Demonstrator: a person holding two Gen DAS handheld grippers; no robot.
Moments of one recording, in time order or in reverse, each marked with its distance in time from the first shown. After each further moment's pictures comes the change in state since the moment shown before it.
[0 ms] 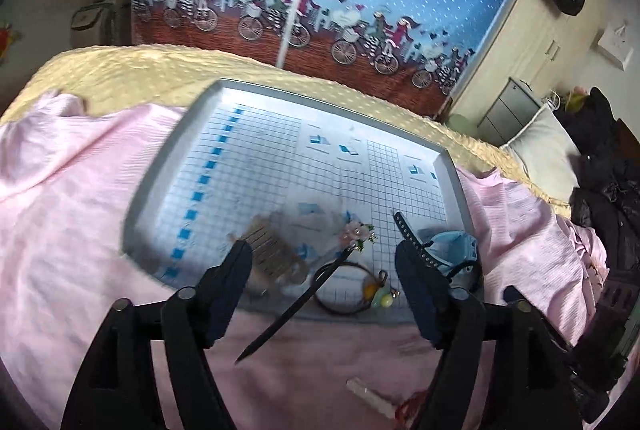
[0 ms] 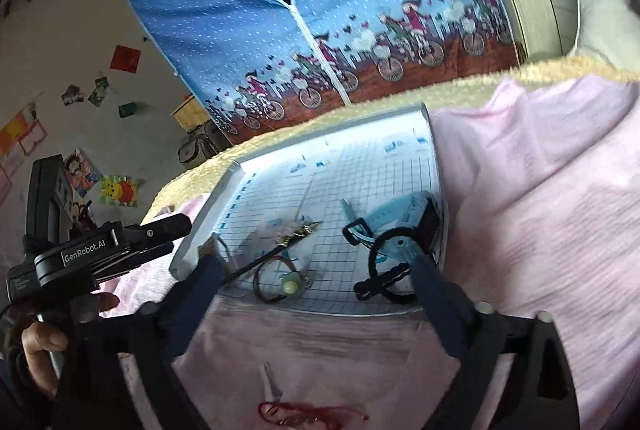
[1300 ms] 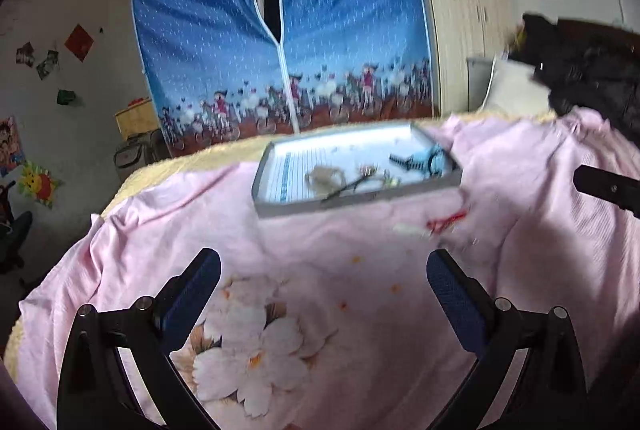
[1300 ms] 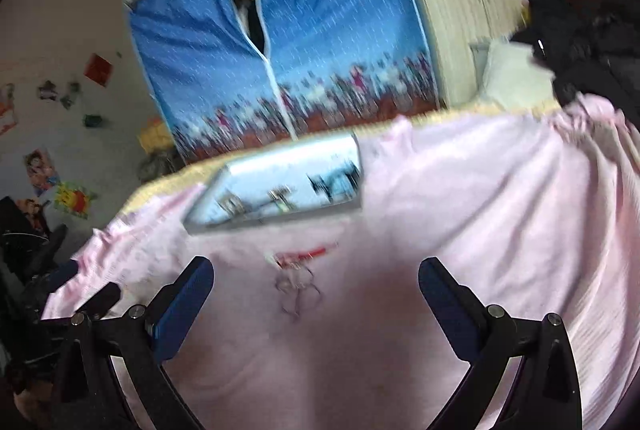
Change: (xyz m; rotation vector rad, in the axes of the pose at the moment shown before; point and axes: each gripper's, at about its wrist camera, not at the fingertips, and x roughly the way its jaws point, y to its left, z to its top) left arm -0.162 -0.020 -0.206 0.436 -0.319 0.207; right arm -0.165 0.078 -0.133 -0.036 -0.155 -0.300
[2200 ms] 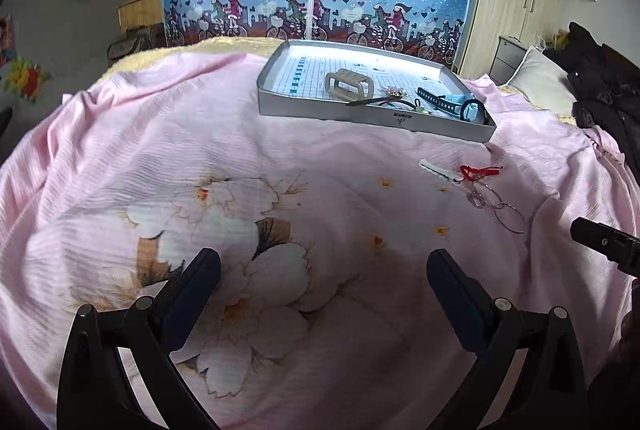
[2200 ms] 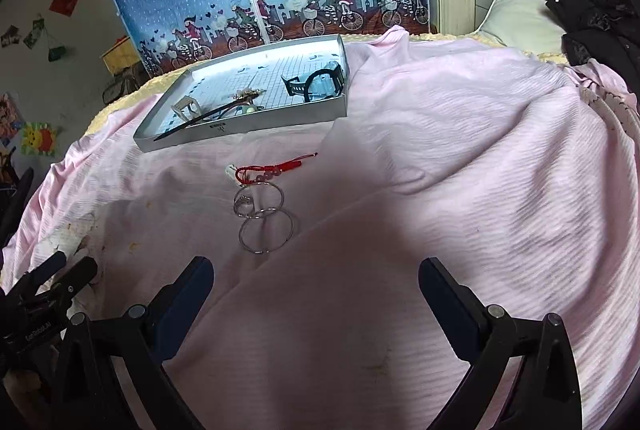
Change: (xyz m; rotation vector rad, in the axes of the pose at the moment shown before) left arm 0.052 0.041 -0.039 -0.268 0.249 -0.089; right arm 0.057 0.001 -0.018 -0.048 0.287 -0.081
